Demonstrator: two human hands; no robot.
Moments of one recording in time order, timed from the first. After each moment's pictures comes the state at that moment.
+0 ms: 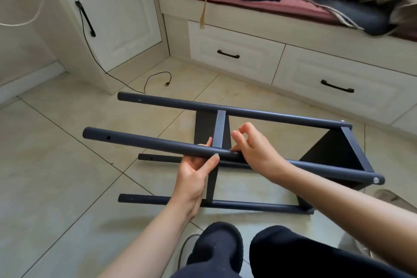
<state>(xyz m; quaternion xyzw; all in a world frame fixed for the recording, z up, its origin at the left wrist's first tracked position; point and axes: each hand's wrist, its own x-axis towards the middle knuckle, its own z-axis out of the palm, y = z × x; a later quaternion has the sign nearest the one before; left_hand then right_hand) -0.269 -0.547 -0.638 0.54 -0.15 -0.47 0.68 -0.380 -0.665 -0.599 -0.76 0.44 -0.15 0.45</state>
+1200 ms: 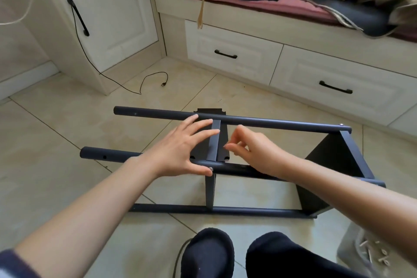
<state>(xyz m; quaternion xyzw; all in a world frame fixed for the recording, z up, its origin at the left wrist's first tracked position) -0.177 -0.586 -0.604 0.66 -0.73 -0.16 0.08 -0.387 -0.692 -0.594 -0.87 0.34 -0.06 0.36</state>
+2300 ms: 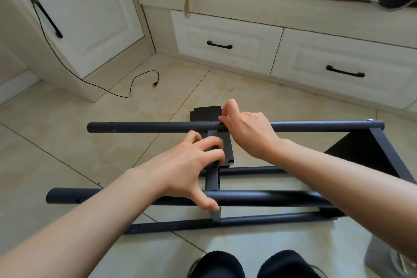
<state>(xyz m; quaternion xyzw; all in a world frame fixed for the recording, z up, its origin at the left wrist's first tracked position) -0.179 -0.620 -0.604 0.59 -0.79 -0.19 -0.05 -0.328 -0.756 -0.631 -0.93 0.33 -0.12 0.09</state>
